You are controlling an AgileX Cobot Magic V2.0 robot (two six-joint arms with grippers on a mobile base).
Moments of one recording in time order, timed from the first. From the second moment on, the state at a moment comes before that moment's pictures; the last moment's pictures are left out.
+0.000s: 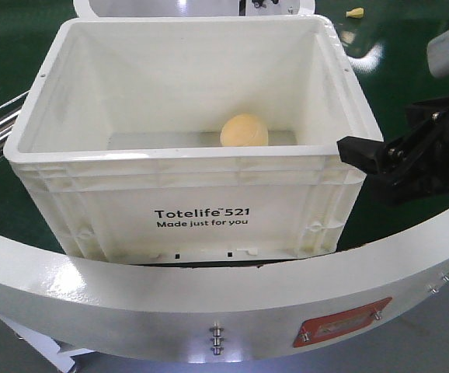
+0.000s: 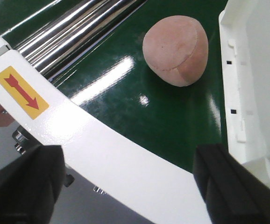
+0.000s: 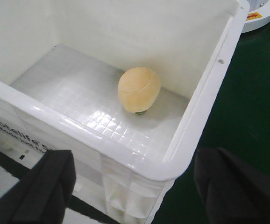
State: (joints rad) left arm 0.05 0.93 -0.70 0.18 0.68 -0.20; right arm 0.54 0.92 -0.95 -0.14 0.69 -0.02
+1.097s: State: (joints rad) left arm 0.23 1.83 -1.20 -0.63 0.63 0.52; right arm 0.54 0.92 -0.95 -0.17 0.66 -0.02
